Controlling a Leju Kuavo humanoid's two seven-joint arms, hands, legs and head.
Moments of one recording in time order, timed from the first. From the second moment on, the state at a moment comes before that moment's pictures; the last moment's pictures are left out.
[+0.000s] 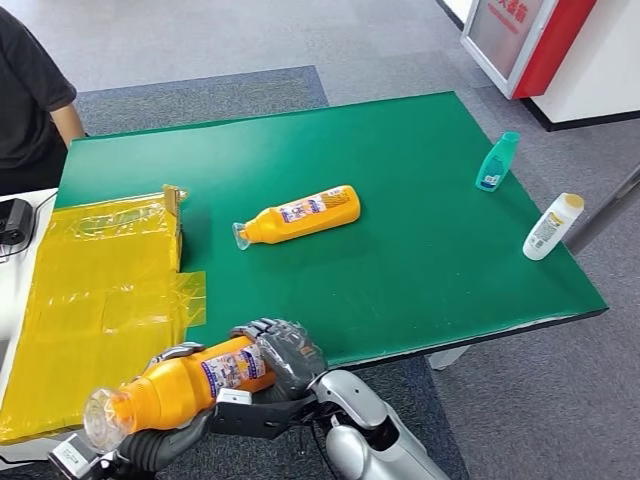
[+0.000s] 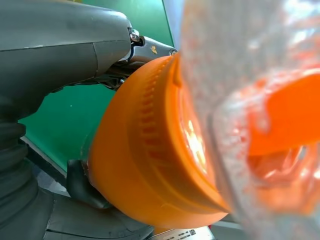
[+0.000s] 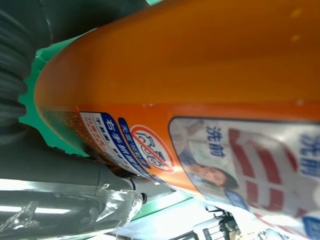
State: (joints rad) left arm 0.26 -0.05 -0.22 -1.62 -0.22 -0.30 -0.57; right arm -0.13 0.17 0.56 -1.31 0.95 0.00 -0.06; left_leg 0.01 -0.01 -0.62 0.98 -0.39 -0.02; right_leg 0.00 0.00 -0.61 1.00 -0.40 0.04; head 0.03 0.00
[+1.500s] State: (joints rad) left arm 0.20 -0.04 0.20 -1.95 -1.42 0.07 -0.06; right arm 0.17 0.10 0.45 -1.59 0.77 -0.05 -0.11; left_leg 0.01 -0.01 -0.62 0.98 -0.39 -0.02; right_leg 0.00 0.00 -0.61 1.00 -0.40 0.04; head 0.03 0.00
